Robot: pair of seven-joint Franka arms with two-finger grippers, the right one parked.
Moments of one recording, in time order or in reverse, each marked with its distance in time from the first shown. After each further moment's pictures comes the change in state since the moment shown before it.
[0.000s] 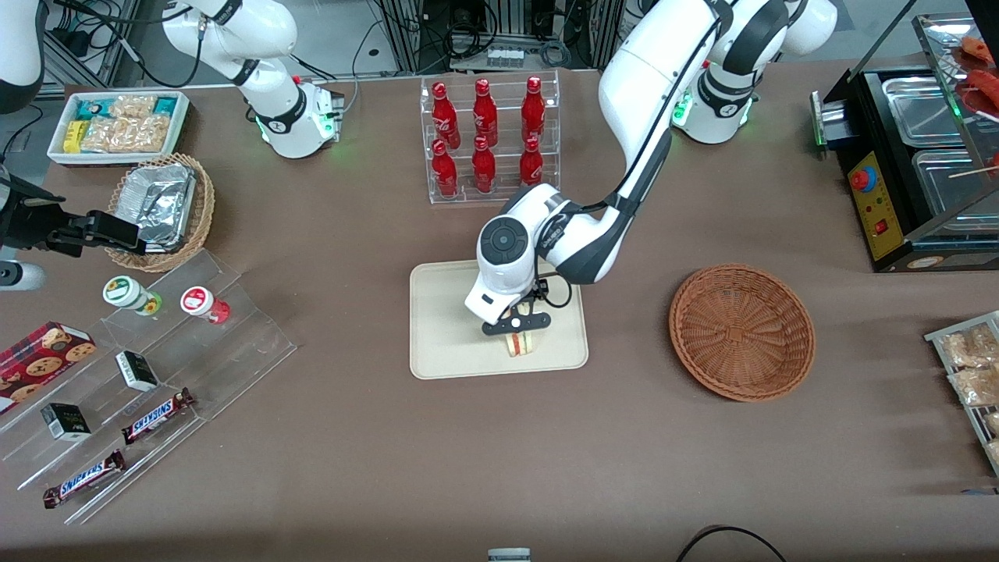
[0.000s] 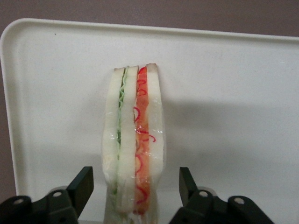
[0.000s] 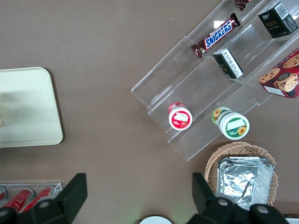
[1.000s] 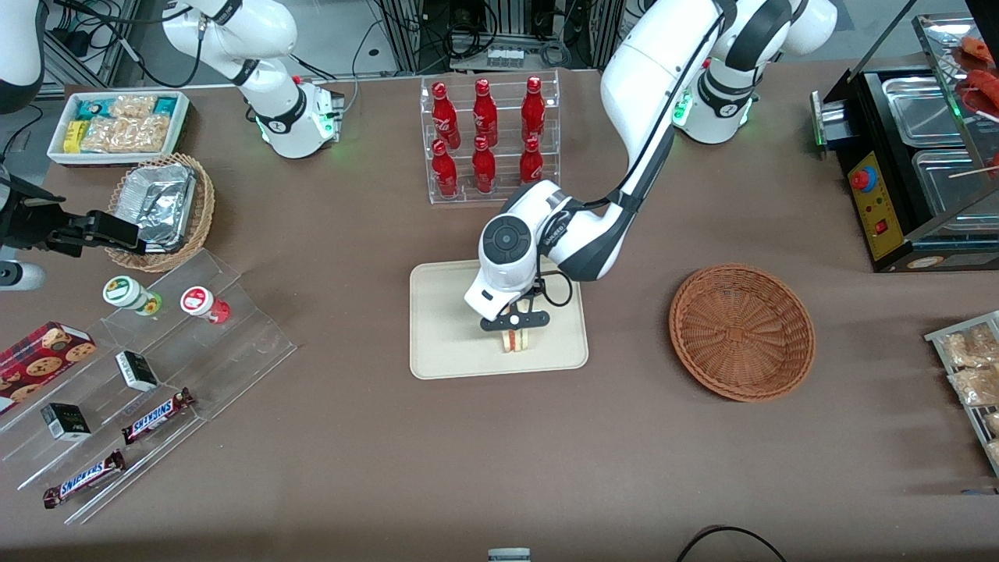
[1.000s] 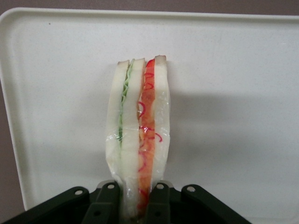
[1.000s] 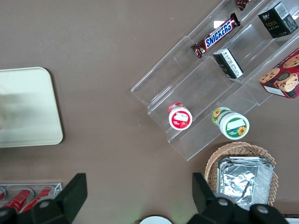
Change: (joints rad) arm 0.000 -0.016 0.000 -0.029 -0.034 -0.011 0.051
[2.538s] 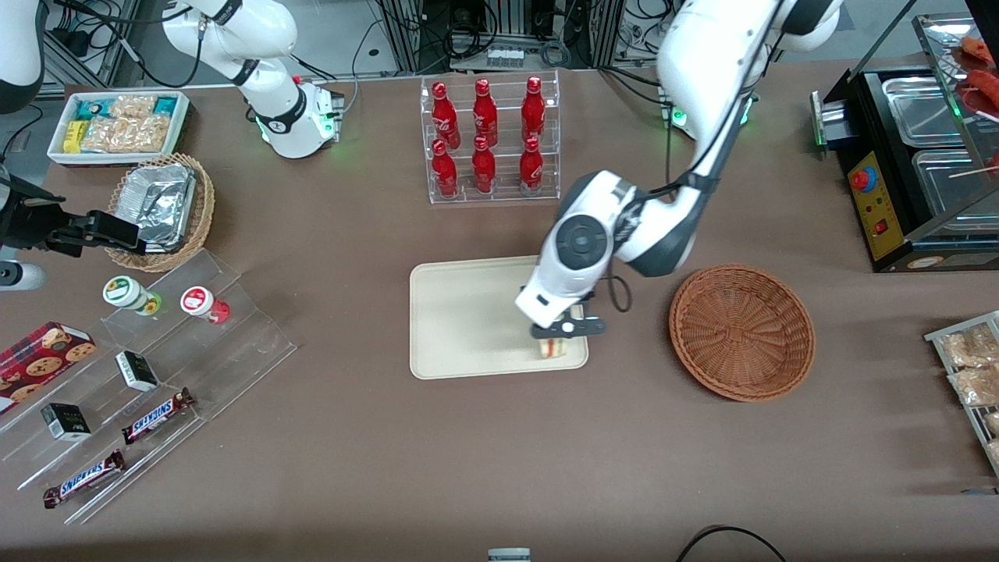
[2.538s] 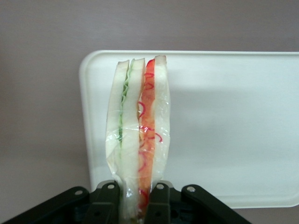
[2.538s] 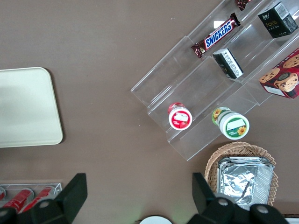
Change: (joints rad) arm 0.106 -0.155 -0.007 -0.109 -0.042 -0.042 0.150
